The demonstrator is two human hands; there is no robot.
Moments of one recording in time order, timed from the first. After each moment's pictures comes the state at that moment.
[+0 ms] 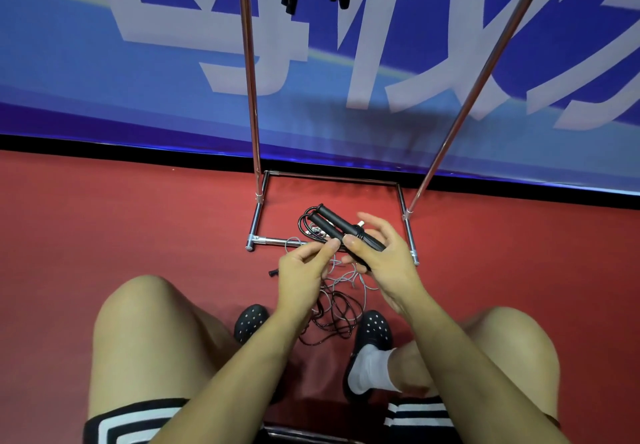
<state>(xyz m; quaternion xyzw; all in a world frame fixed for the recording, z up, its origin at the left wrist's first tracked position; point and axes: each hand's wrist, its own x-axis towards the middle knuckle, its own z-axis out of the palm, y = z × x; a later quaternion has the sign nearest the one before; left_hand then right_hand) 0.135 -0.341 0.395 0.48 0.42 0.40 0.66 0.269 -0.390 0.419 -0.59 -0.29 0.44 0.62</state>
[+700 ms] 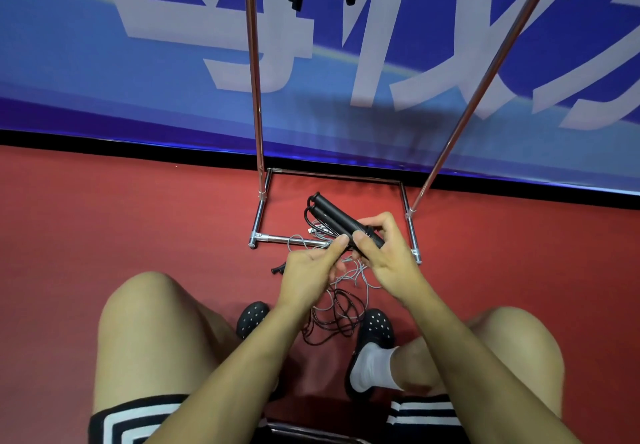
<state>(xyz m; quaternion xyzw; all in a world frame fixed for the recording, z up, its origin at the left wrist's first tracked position) 0.129 -0.338 0.406 0.52 0.47 0.28 0.65 0.277 -0.388 0.413 -0.64 -0.45 0.34 0.52</state>
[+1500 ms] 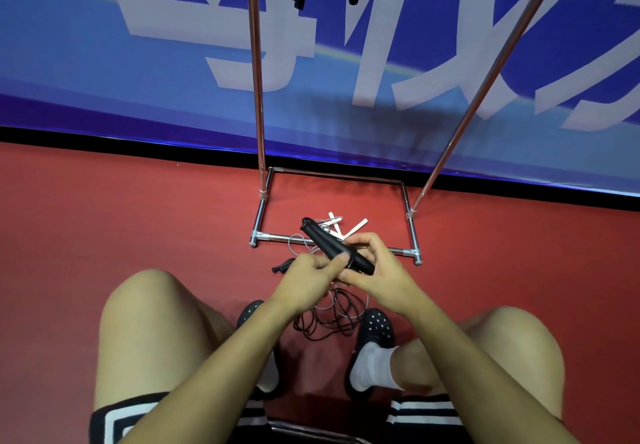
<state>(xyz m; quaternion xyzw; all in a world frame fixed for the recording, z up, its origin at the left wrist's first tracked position) 0.114 -0.330 0.399 0.65 0.42 0.15 0.61 0.282 -0.402 0.386 -0.67 -0.49 0.41 0.39</state>
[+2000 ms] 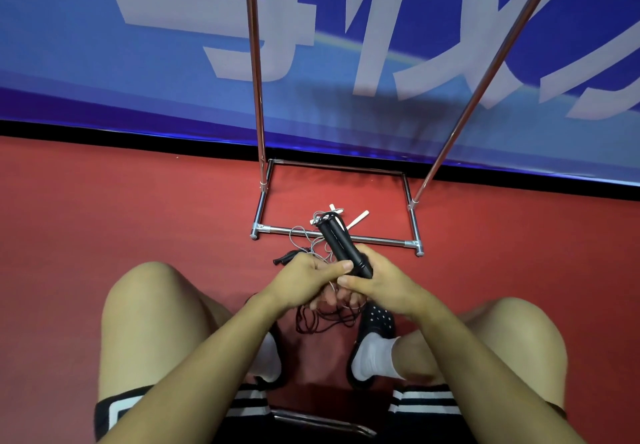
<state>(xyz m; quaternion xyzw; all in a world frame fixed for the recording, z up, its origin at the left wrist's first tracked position) 0.104 -0.322 0.383 0.67 0.34 0.09 0.65 0.273 -0.410 0.390 -0.60 -0.46 0.54 0.37</state>
